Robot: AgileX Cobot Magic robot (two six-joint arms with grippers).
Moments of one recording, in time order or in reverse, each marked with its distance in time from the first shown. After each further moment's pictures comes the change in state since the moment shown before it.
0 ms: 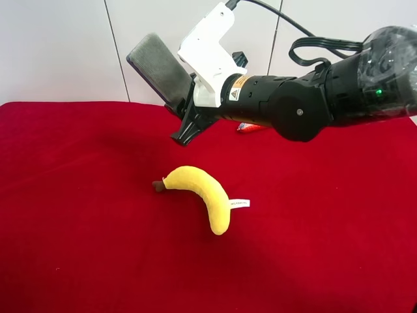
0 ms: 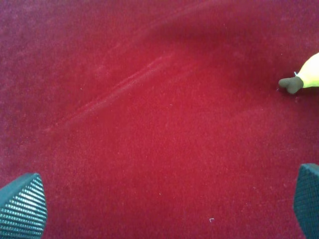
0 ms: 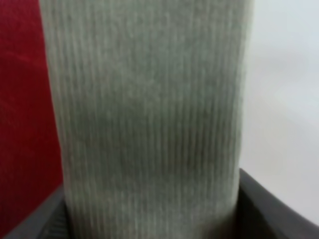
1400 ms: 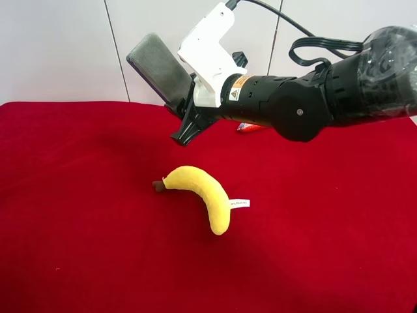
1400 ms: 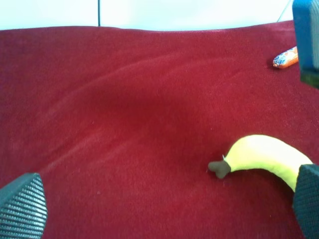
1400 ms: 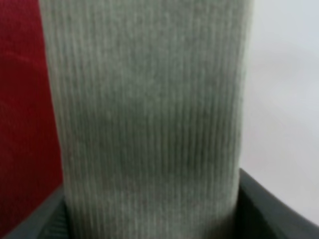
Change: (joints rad) left arm 0.000 0.668 -0.204 -0.306 -0.386 0.141; right arm 0.000 0.000 0.000 0.000 0.000 0.000
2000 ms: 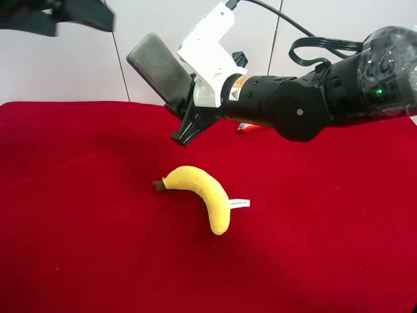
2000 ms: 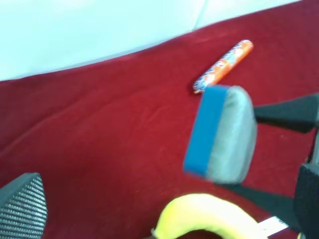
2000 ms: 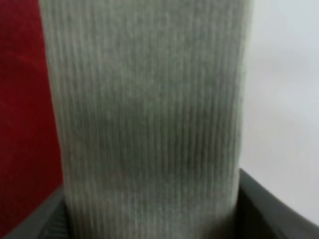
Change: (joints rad) left arm -0.279 0.618 -0.476 -0.043 -0.057 0.015; right arm 0.000 0.000 0.000 0.000 0.000 0.000
